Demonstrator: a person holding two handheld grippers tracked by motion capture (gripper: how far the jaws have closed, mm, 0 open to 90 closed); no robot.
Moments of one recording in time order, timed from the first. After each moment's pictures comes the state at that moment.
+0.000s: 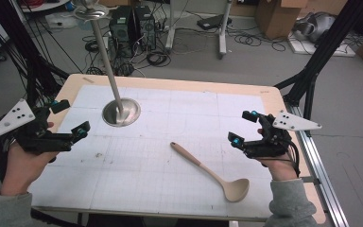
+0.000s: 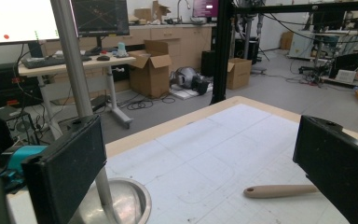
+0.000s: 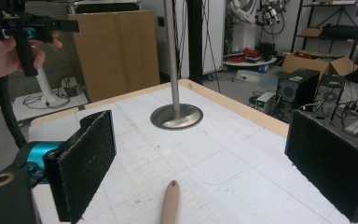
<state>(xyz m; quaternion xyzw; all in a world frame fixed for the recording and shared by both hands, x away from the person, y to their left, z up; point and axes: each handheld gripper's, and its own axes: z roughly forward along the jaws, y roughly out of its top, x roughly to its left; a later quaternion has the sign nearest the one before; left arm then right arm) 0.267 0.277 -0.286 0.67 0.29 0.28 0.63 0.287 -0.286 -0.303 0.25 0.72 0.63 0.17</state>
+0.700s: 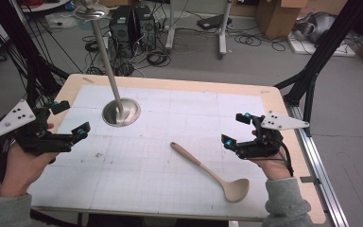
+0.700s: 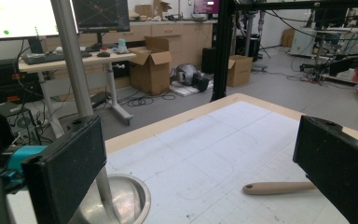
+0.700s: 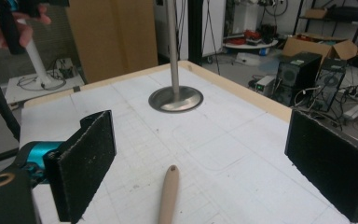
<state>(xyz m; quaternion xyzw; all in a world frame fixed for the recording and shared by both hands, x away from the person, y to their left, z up) 0.265 0.277 -0.286 0.67 0.30 0.28 0.62 0.292 -0.271 -0.311 0.26 0.75 0.59 0.17</state>
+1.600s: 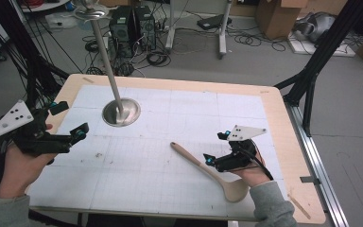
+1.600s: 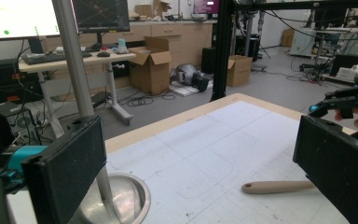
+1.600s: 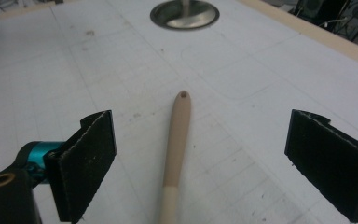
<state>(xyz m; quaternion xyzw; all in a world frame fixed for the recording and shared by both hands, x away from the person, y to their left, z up) 0.262 0.278 -0.285 0.67 0.29 0.28 0.62 0.299 -0.231 -0.369 0.26 0.83 0.46 0.14</state>
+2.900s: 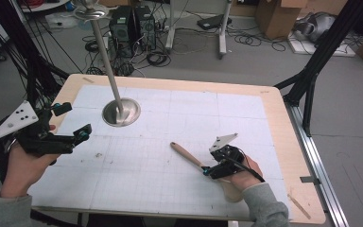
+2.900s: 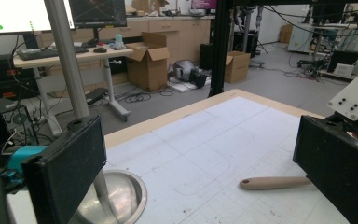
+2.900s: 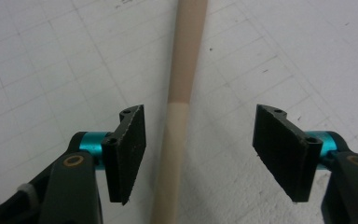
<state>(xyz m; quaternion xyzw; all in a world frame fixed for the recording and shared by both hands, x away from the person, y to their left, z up) 0.264 0.274 -0.289 0.68 0.30 0.27 0.62 0.301 -0.205 -0.404 0.27 0.91 0.29 0.10</state>
